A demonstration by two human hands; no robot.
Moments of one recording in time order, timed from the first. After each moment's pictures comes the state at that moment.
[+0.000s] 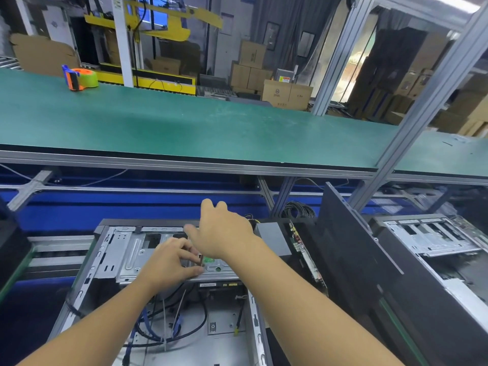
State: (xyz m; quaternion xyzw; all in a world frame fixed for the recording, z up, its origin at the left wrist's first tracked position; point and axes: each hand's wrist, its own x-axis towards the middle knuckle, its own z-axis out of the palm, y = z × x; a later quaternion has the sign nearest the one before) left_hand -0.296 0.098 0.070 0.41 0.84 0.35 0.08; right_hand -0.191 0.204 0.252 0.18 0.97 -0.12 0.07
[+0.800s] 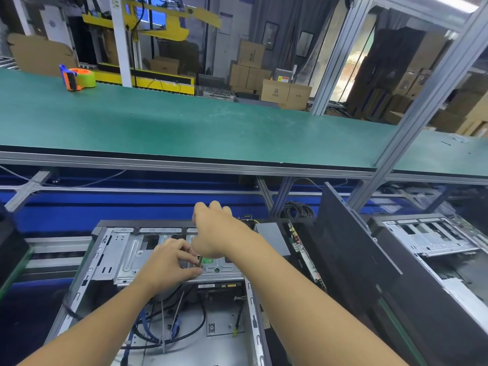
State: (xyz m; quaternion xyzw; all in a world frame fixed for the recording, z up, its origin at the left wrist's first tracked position) left_hand -0.295 0.097 0.071 0.41 0.84 0.35 0.07; right_hand -0.194 0.205 0.260 0.15 0.96 -0.18 0.12
